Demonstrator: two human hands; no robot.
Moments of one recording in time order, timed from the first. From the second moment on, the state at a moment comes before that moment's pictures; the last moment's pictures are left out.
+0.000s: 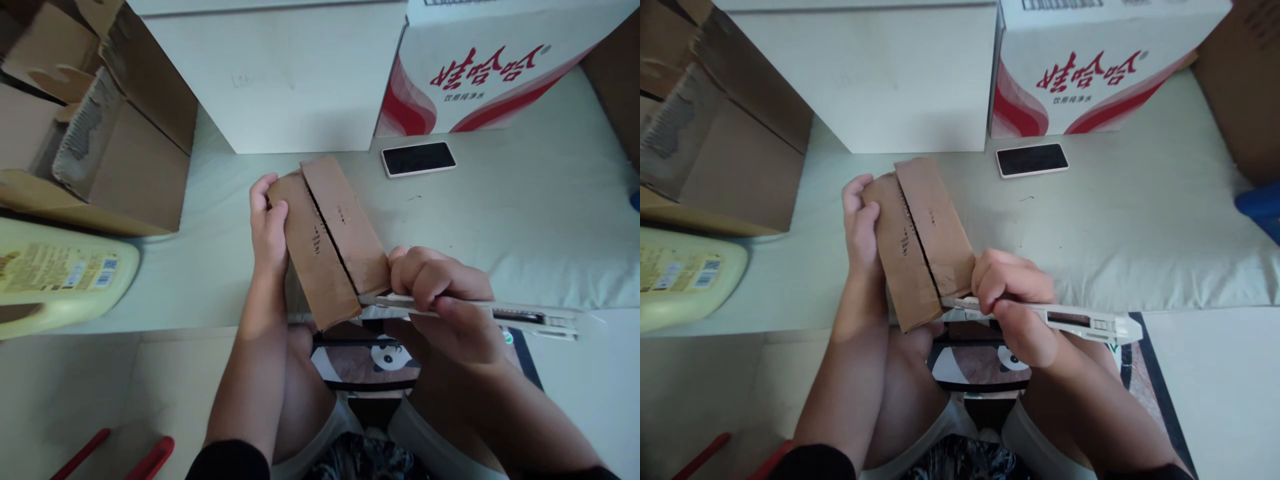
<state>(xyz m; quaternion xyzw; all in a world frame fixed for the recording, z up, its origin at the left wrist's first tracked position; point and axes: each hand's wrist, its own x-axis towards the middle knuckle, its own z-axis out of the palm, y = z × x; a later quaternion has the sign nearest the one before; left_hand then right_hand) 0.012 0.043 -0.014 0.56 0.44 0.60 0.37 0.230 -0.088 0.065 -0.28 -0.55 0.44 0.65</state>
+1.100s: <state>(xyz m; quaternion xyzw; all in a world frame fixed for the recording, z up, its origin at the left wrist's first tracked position) 0.014 0.043 -0.009 0.56 0.44 0.61 0.35 0.231 -0.086 0.062 -0.28 -0.57 0.43 0.64</state>
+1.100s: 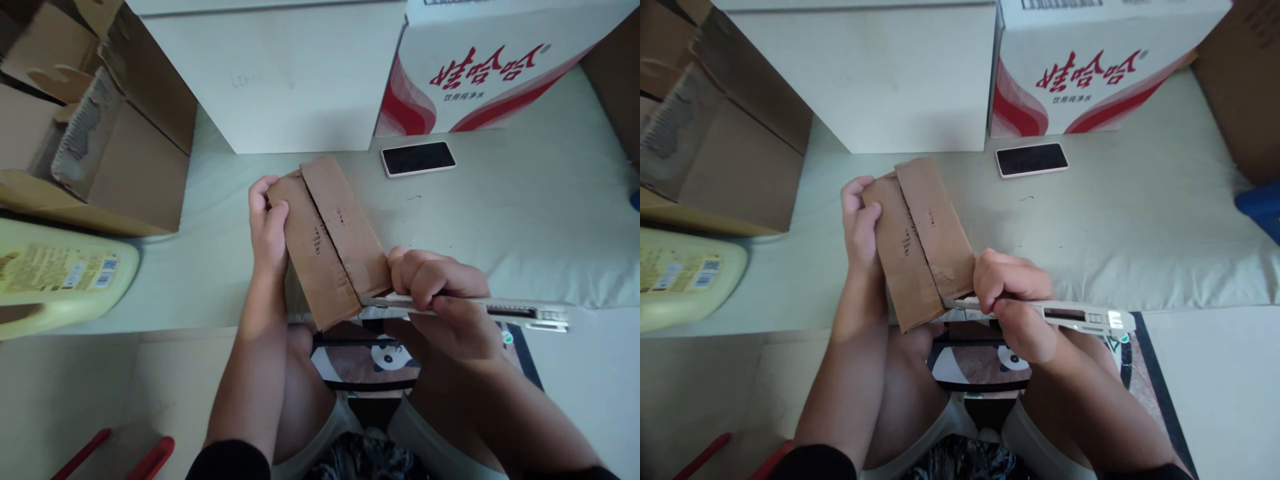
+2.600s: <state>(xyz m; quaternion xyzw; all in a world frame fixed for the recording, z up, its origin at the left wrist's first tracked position) 0.016 0.043 -0.008 0.54 0.44 0.61 0.37 0.231 -0.091 0.062 -0.30 -0.58 0.44 0.62</state>
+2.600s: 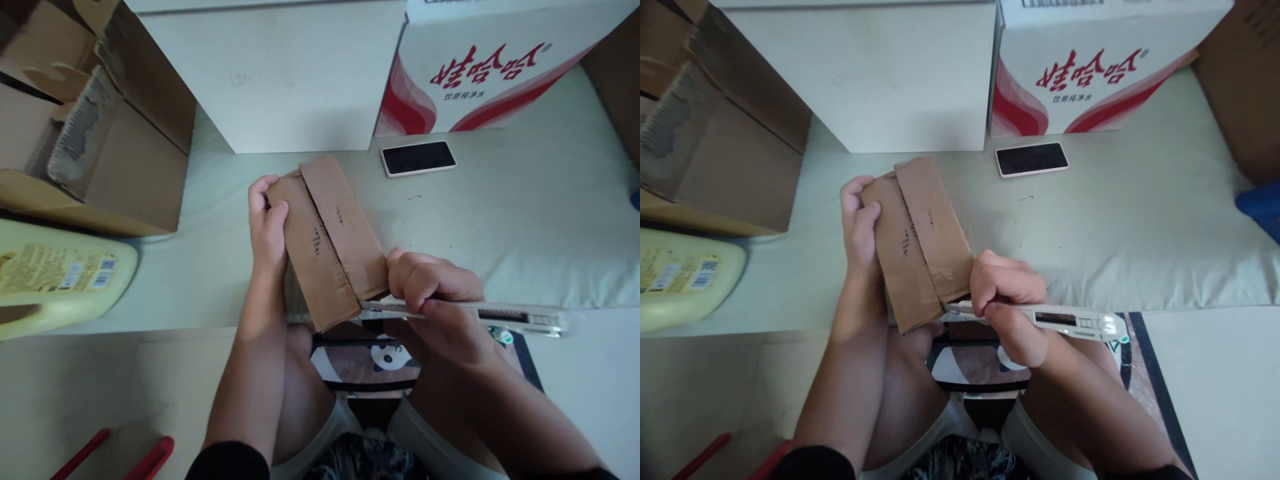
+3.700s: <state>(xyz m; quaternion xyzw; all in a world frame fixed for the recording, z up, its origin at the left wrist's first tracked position) 0.018 0.042 -0.006 0.54 0.44 0.61 0.37 0.230 -0.091 0.064 -0.31 -0.59 0.43 0.61</state>
